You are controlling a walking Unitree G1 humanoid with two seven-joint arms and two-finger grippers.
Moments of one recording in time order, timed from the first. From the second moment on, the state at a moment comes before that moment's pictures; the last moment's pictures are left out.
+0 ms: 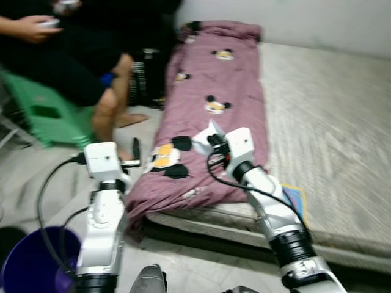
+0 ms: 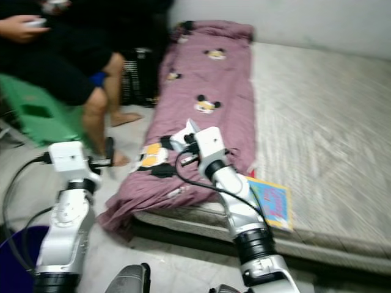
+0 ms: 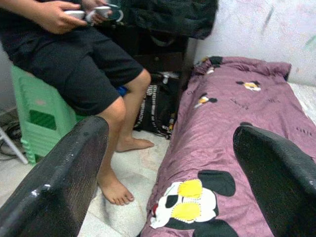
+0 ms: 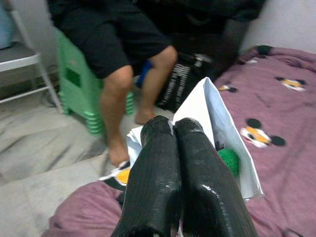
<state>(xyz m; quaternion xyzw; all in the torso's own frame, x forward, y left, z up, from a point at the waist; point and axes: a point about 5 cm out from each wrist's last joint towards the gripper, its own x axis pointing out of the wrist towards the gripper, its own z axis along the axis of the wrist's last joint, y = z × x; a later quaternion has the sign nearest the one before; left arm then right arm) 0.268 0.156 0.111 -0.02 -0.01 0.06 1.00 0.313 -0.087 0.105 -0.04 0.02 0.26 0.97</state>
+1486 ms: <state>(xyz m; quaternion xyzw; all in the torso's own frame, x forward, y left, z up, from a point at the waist) 0.259 0.157 0.104 -0.02 -0.01 0.05 1.00 0.307 -0.055 0.104 -0.03 0.01 0.30 0.95</state>
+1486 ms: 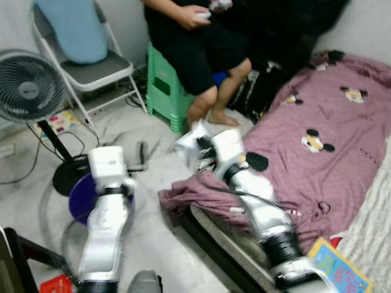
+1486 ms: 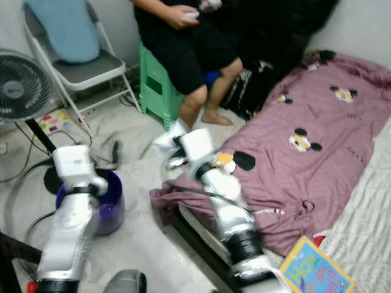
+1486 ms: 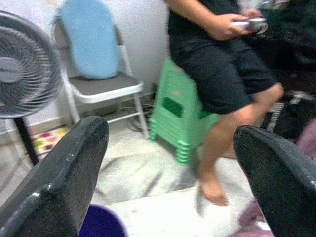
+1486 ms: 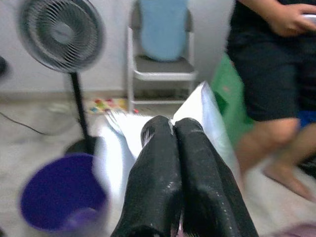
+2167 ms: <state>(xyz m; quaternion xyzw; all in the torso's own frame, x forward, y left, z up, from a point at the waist) 0.260 0.156 0.112 -0.03 -0.03 0.07 1.00 0.312 -0.055 0.101 -0.05 0.01 0.32 0.95</state>
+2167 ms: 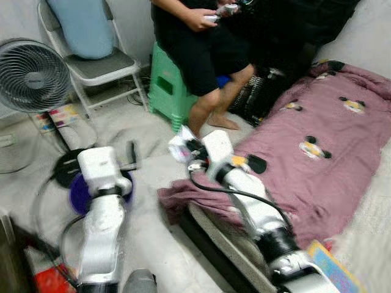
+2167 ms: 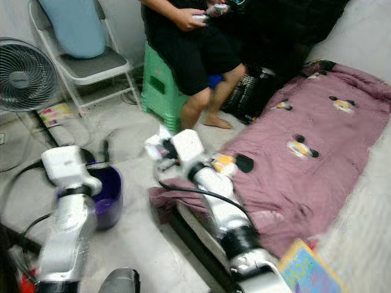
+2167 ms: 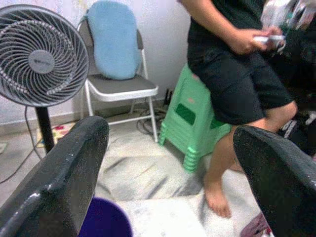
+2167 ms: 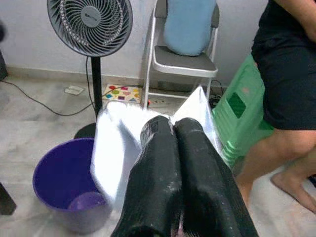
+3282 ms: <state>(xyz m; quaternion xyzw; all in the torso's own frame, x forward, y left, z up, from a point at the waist) 0.258 0.149 0.105 -0.03 -0.02 0.05 1.00 0.312 -0.059 0.096 -0.05 0.02 0.31 0.95</state>
